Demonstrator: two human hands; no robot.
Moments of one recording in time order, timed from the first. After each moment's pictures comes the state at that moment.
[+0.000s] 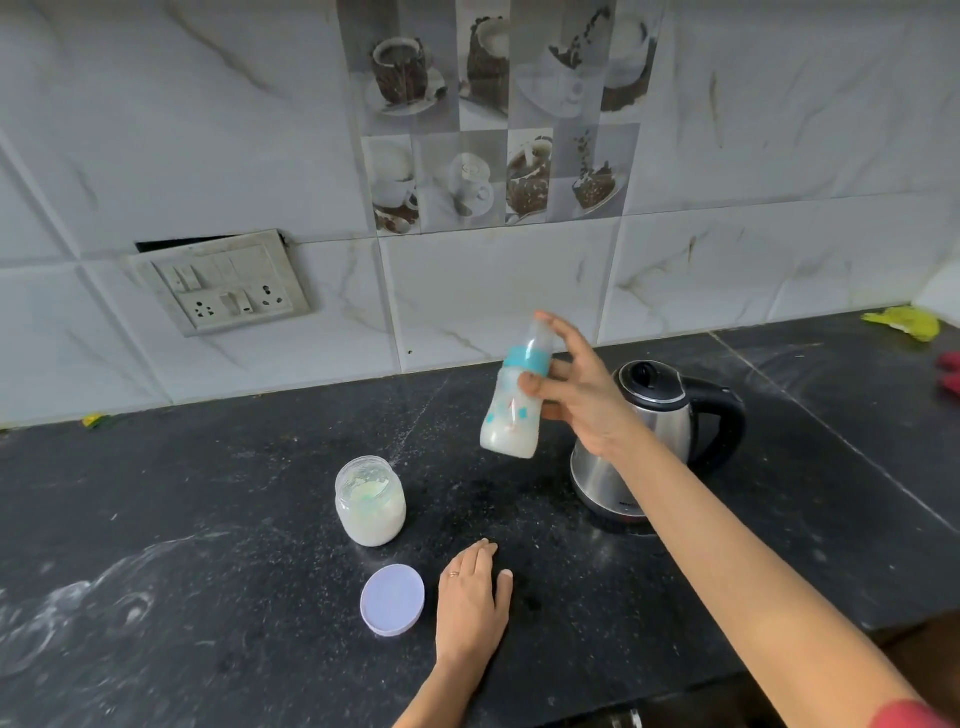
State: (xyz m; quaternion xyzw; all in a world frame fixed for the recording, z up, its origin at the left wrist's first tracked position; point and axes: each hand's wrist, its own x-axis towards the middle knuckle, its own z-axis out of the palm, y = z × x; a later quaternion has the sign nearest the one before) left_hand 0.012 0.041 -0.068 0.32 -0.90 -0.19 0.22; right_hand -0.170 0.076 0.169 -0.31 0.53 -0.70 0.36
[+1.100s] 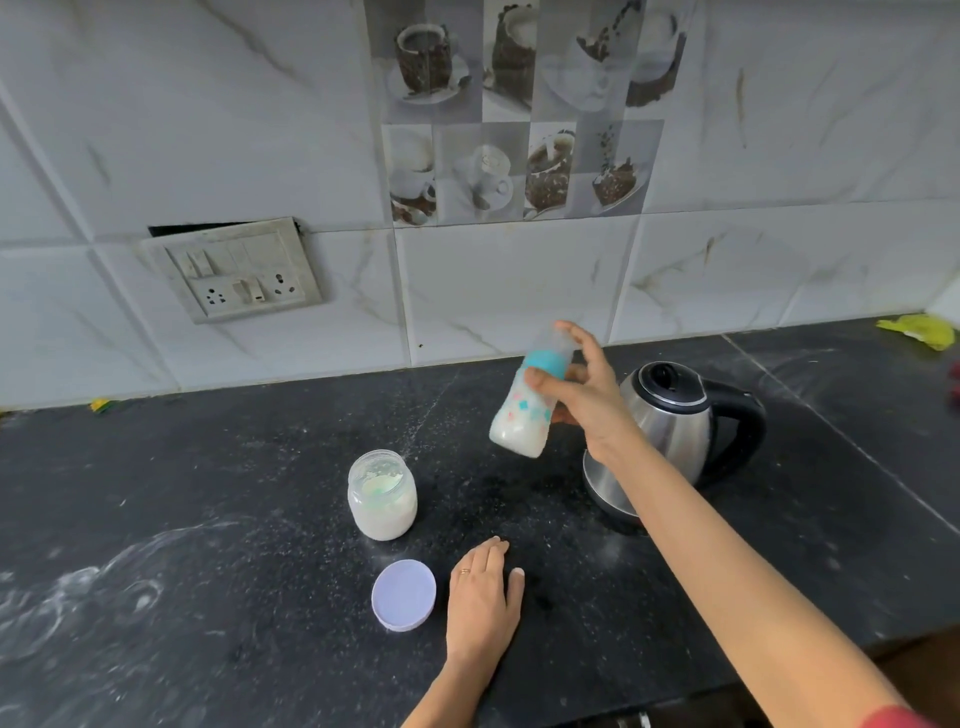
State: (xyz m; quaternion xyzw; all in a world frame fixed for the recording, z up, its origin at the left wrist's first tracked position) left_hand 0.013 0.039 -0.072 0.32 -0.90 -0.21 0.23; right_hand -0.155 0.060 0.161 -0.26 0.60 -0.70 0.28
